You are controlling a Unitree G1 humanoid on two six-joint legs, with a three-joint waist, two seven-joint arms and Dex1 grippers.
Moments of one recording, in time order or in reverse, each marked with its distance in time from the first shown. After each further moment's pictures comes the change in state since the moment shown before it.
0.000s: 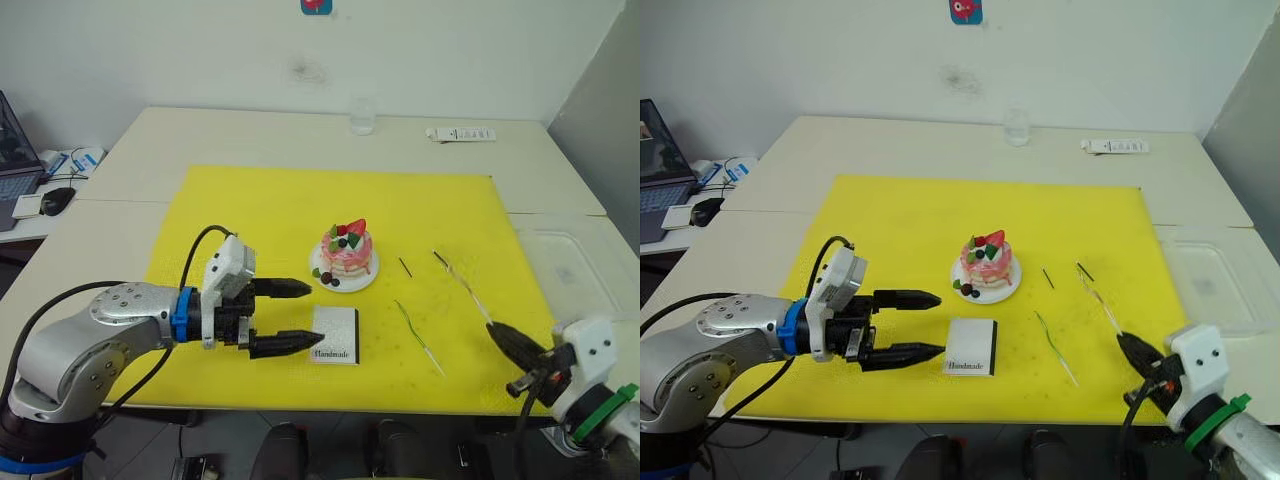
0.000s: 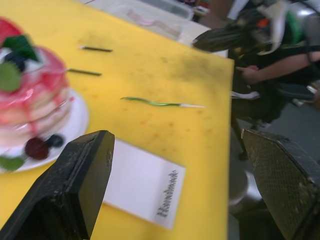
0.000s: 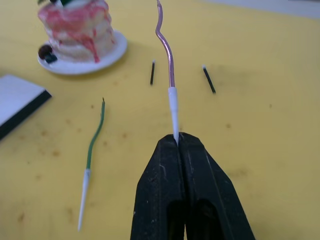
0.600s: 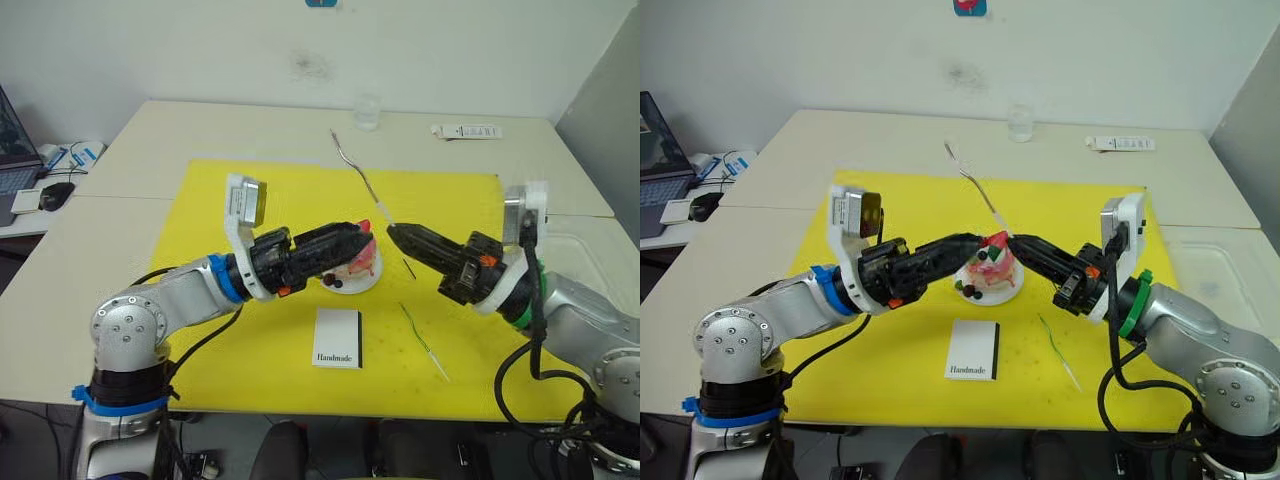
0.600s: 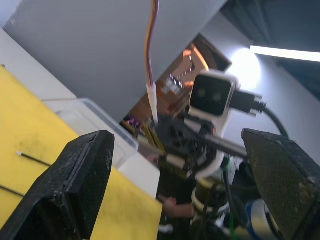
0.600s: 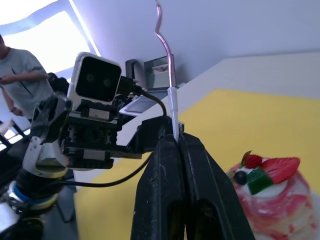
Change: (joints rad) left arm -0.235 -0.417 0.009 0.130 -0.711 0.065 0.627; right arm -0.708 -0.027 0.254 0.258 0.825 0.209 -0.346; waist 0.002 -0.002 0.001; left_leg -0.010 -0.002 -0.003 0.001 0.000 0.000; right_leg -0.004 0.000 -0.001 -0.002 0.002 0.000
